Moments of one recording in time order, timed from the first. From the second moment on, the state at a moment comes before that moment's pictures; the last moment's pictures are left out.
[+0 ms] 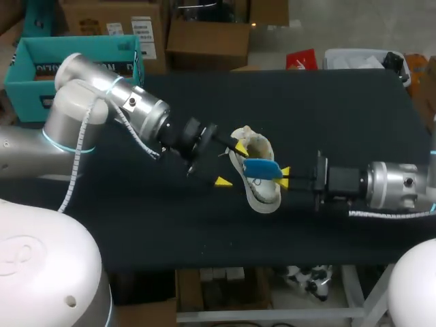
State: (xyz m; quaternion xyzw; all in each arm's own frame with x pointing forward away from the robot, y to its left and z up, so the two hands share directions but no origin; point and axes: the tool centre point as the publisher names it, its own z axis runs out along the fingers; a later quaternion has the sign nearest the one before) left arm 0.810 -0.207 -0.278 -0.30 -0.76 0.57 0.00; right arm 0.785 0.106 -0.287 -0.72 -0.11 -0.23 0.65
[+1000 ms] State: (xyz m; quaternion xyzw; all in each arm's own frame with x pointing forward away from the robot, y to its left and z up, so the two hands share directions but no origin) left arm 0.834 -0.237 -0.303 -0.27 -0.77 0.58 -0.06; right arm 0.808 0.101 -0.306 -0.72 -0.10 -0.27 0.63
